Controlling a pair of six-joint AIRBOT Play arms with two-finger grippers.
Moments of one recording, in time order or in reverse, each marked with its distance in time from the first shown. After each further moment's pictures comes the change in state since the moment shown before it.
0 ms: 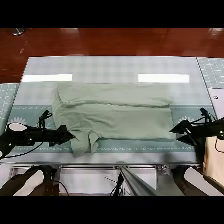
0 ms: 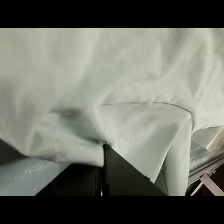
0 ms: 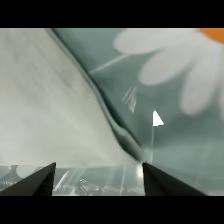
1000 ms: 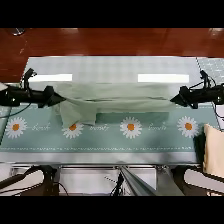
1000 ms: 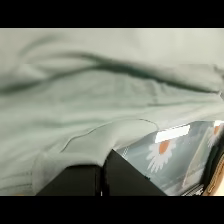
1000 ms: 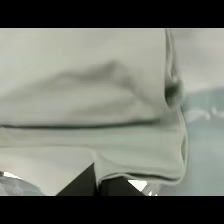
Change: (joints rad) left arm -0.005 -0.258 0.646 -0.022 -0.124 -0.033; right arm 0.207 -0.240 0.466 0.195 -0.106 -0.041
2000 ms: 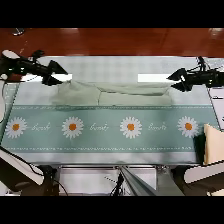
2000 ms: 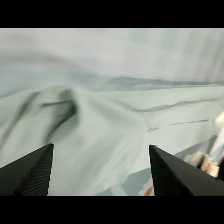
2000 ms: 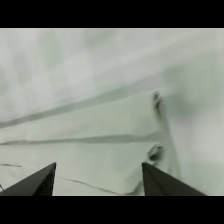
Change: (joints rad) left arm 0.017 -0.649 0.824 0.084 -0.230 -0.240; right arm -0.007 -0.388 0.401 0.146 -0.041 -0.044
